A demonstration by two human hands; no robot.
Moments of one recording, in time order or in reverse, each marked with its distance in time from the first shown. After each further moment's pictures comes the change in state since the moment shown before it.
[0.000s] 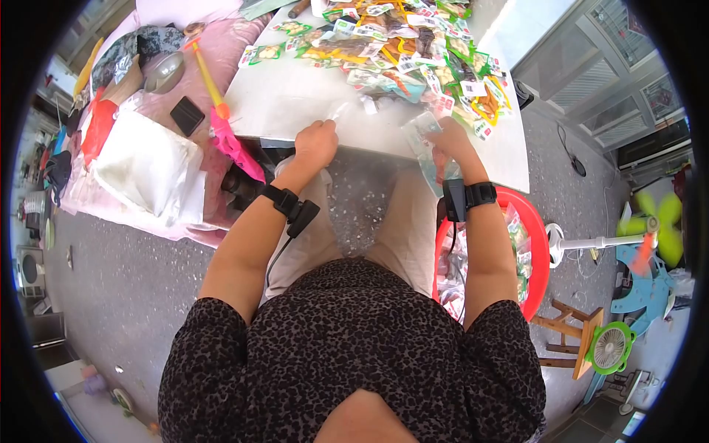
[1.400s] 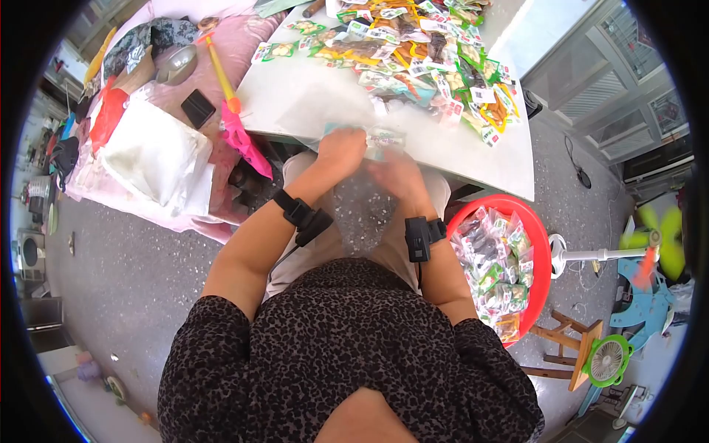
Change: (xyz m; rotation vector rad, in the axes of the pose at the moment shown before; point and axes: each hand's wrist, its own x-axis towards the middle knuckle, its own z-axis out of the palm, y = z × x) left_hand -0.014 0.040 -0.023 -0.060 -0.064 0.113; right_hand -0.039 -0.033 0.146 1.169 -0.139 -0.232
